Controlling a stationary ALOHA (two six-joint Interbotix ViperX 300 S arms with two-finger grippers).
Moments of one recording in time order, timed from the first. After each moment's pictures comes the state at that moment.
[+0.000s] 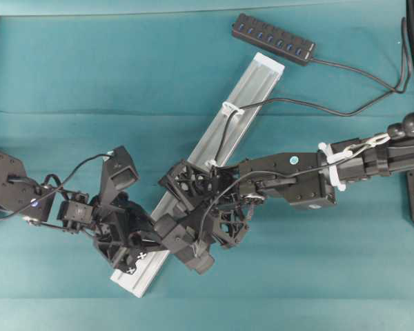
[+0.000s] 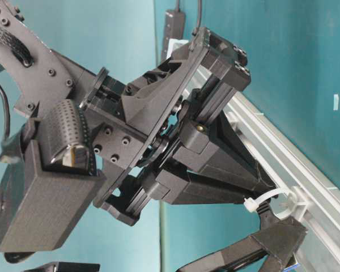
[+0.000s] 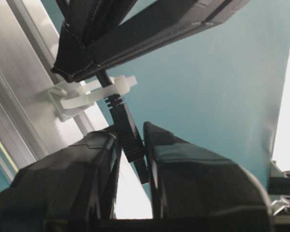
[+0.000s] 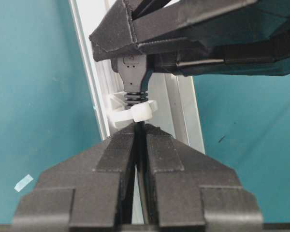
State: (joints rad) left arm -0.20 0.04 0.91 0.02 -0.46 -0.87; right arm 0.07 0.33 0.25 0.14 0.43 -0.91
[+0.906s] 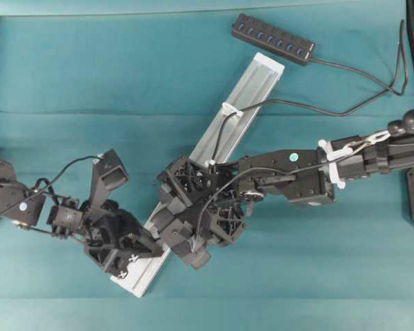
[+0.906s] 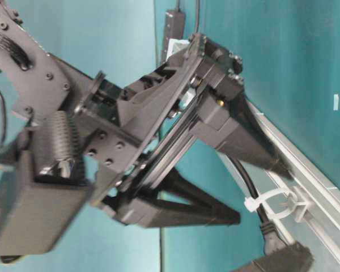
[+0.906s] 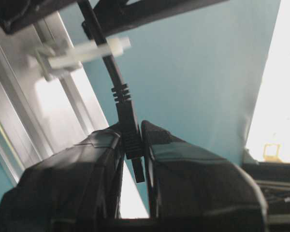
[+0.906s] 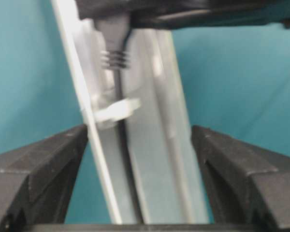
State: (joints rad) left arm -0.25 -0.01 0.95 0.02 -0.46 -1.00; right arm 0.06 0.31 0.24 0.14 0.41 -0.88
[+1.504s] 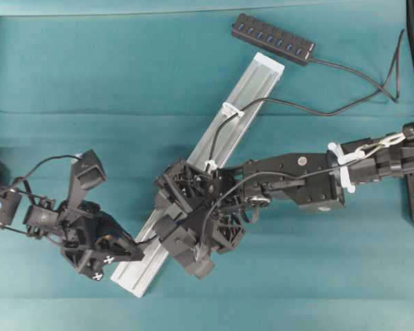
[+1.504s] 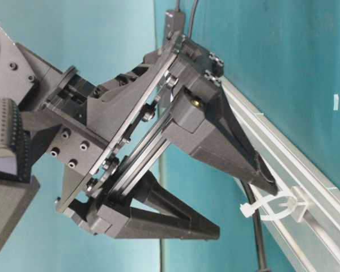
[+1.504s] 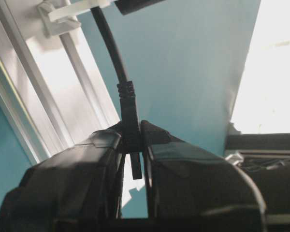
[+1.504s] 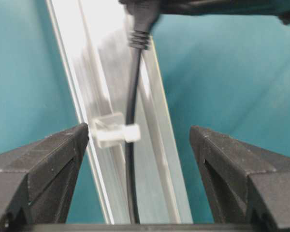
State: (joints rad) left arm -0.28 -0.13 1.05 0.02 -0.46 -1.03; right arm 0.09 0.28 0.24 0.14 0.40 -0.88
